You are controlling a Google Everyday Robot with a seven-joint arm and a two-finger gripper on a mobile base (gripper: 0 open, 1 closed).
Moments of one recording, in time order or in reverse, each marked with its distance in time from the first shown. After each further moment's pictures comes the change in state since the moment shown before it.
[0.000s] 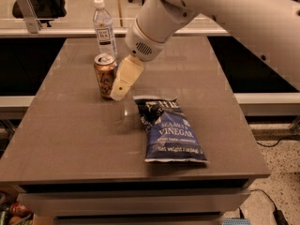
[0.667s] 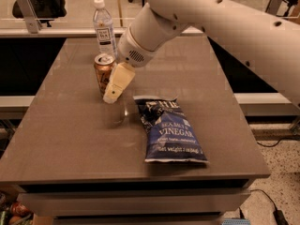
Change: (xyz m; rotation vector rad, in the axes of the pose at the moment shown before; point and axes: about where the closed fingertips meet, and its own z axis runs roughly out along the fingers) arm -0.013 -0.007 0.032 -0.022 -0.087 -0.052
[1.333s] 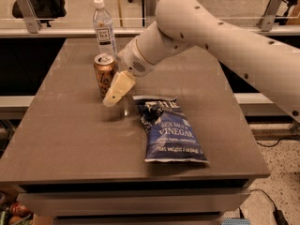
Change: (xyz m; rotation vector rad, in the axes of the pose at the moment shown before) arm 0.009 -0.011 0.032 -0.011 -0.135 0.022
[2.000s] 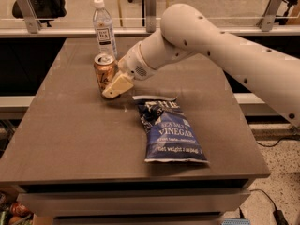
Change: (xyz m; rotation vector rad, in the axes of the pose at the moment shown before) arm 0.007 -0.007 0.013 -0.010 -0.076 0.024
